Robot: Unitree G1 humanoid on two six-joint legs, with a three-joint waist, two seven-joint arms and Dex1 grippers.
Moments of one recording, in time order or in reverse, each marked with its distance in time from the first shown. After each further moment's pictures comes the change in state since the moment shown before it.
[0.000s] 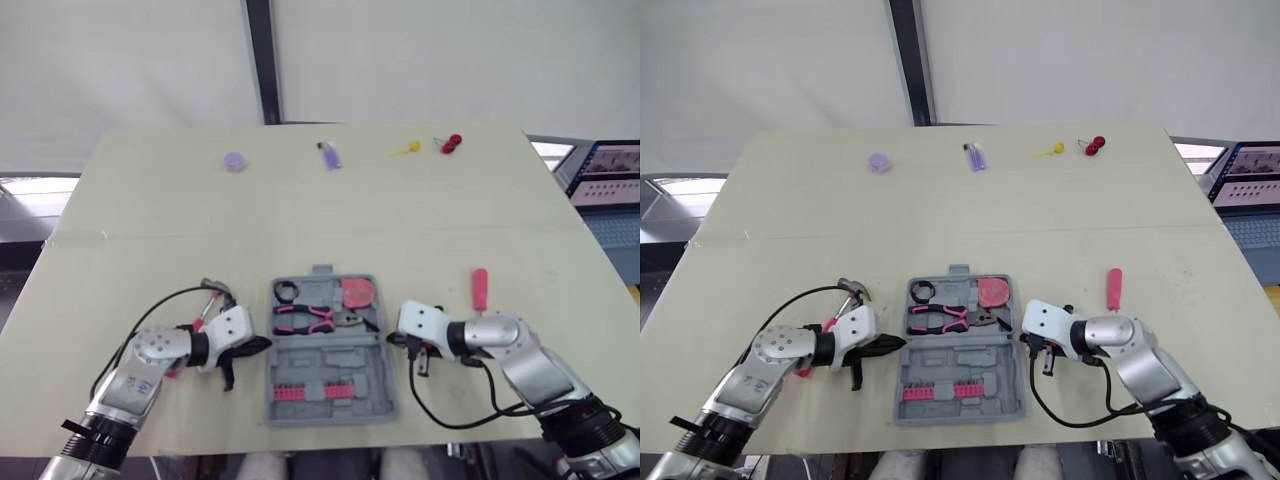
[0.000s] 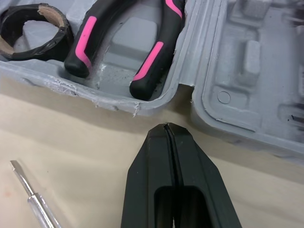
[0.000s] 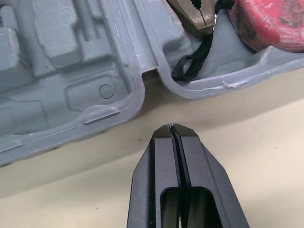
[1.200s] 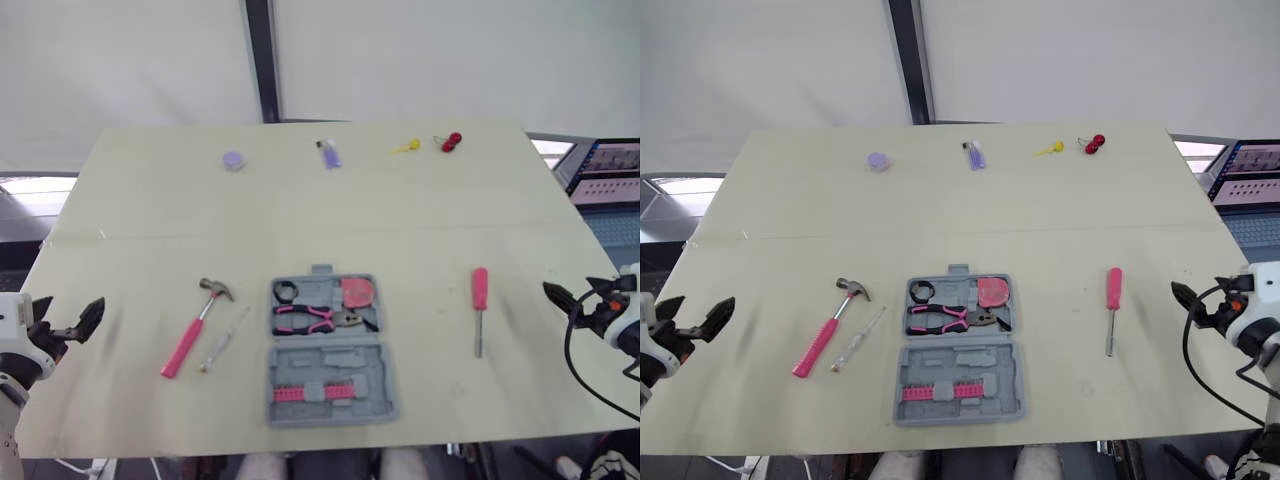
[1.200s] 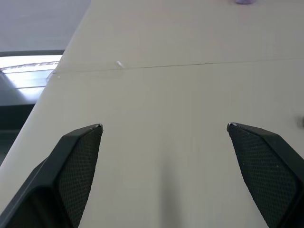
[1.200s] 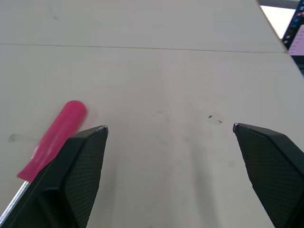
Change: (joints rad) left arm 0.274 -0.086 0.909 -0.050 -0.302 0.213 0.513; right arm 0.128 -0.015 -0.924 0.497 0.380 -0.094 -0.285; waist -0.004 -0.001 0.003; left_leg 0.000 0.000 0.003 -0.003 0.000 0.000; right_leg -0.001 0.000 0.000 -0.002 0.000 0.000
